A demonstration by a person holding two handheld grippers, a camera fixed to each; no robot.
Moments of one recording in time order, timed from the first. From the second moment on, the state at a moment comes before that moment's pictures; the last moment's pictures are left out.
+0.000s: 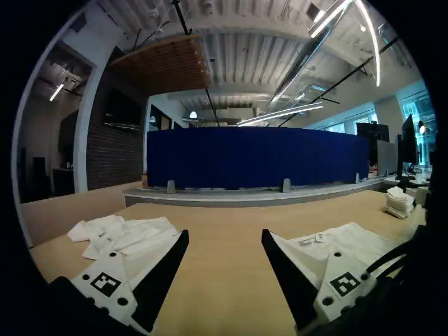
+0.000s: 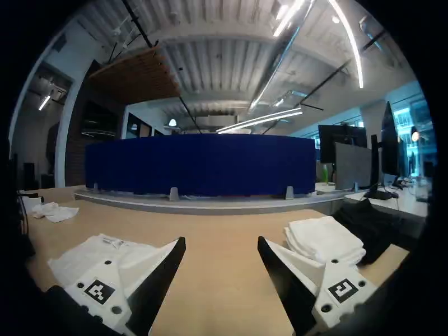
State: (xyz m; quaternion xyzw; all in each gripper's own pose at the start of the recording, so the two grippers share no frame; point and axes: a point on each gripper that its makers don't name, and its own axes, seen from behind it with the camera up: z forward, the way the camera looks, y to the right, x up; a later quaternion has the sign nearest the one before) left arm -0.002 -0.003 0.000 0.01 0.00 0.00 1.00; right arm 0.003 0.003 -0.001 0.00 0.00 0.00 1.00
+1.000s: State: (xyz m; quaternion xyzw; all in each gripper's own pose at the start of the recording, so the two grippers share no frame) left arm 0.215 0.037 -0.007 -0.06 -0.03 0.01 1.00; right arm 0.224 -0.005 -0.012 0.01 -0.01 -0.03 1.00
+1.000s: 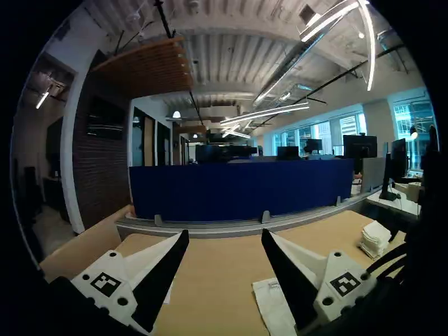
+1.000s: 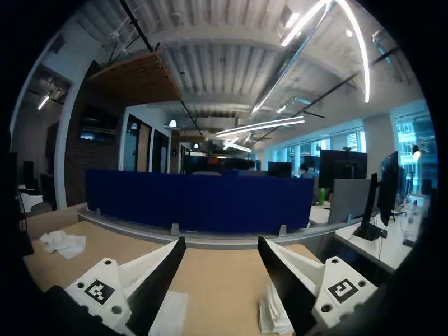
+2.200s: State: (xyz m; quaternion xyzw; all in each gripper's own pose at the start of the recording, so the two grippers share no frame) left arm 0.070 0.133 -0.043 -0.28 -0.24 0.09 0.92; right arm 0.081 -0.099 -0.047 0.25 -0.26 -0.10 0.93
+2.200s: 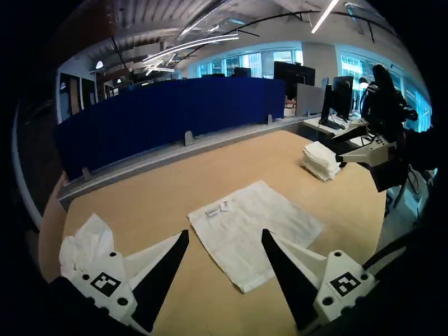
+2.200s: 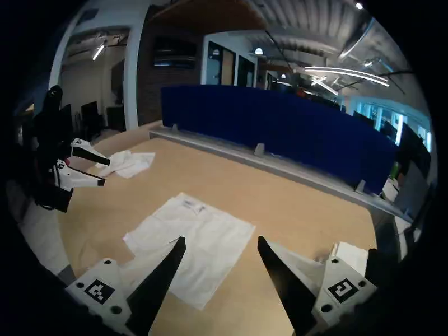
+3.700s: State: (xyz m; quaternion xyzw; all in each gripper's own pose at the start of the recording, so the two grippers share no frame) left arm -0.125 0.151 -0.088 -0.33 -0.40 0.15 0.84; right arm -0.135 -0.096 -0.126 0.31 -0.43 -0.15 0.84
